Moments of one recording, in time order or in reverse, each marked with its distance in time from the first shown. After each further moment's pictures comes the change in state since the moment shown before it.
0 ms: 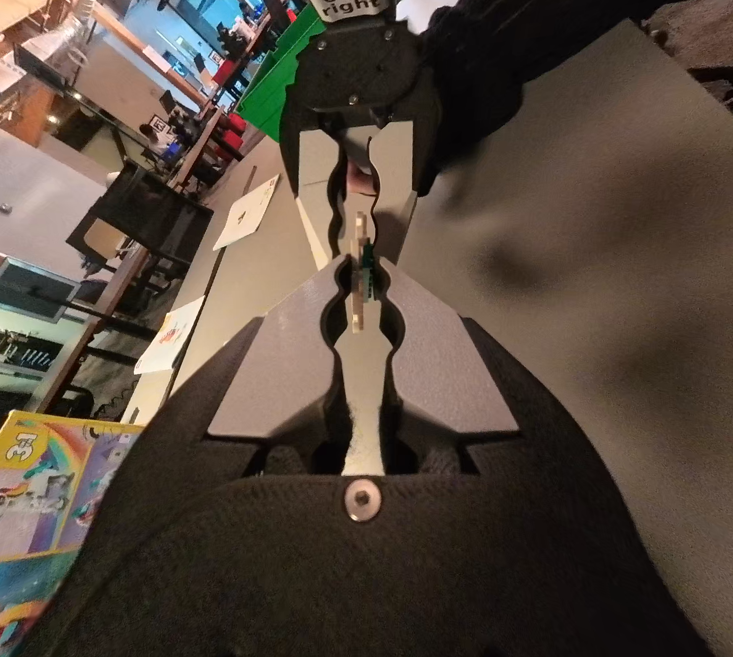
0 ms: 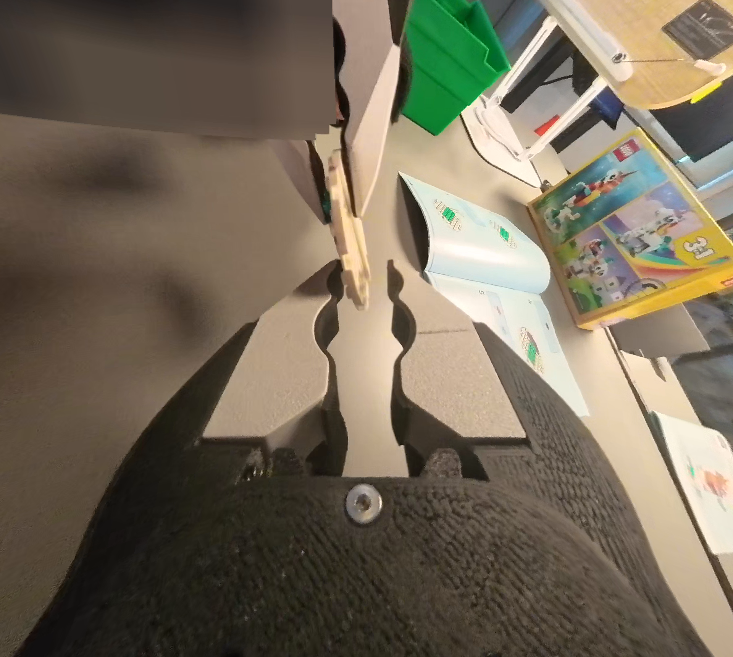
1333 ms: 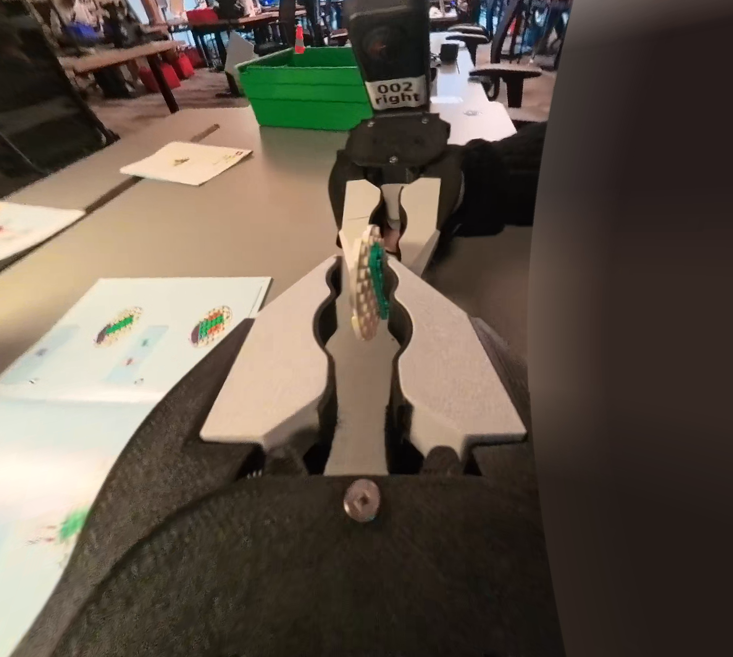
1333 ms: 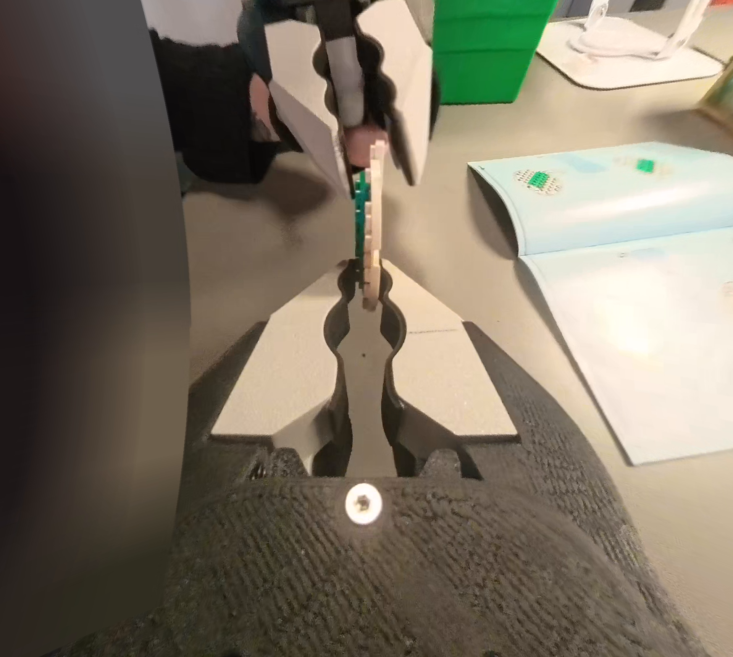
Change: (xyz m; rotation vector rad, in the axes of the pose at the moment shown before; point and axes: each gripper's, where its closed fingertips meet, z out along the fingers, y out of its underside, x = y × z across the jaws) left arm -0.030 -0.001 -0.009 0.139 0.088 -0.636; right arm -0.013 -0.011 0.005 0.090 -0.273 0.543
